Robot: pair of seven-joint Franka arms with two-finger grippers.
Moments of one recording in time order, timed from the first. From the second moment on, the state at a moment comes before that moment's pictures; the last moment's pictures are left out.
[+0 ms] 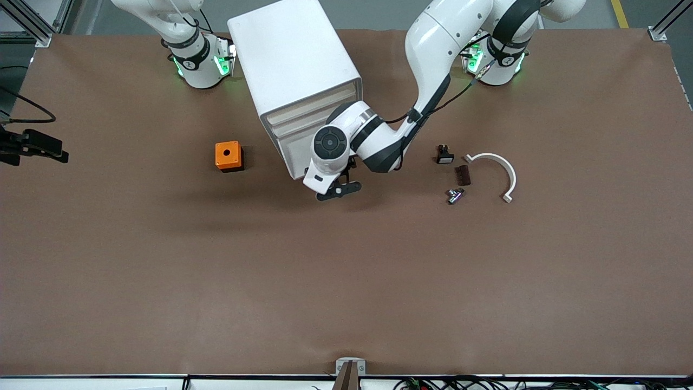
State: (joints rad) left arm -0.78 0.86 -0.13 -1.29 -0.19 2.05 -1.08; right arm -0.06 0.14 -0.06 -1.41 -0.01 1.42 -0.16
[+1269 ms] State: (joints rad) left arm -0.82 0.86 -0.17 -1.34 -0.42 2.05 -1.25; right arm -0.07 -0.09 -0.03 -1.61 -0.01 1.48 -0.19
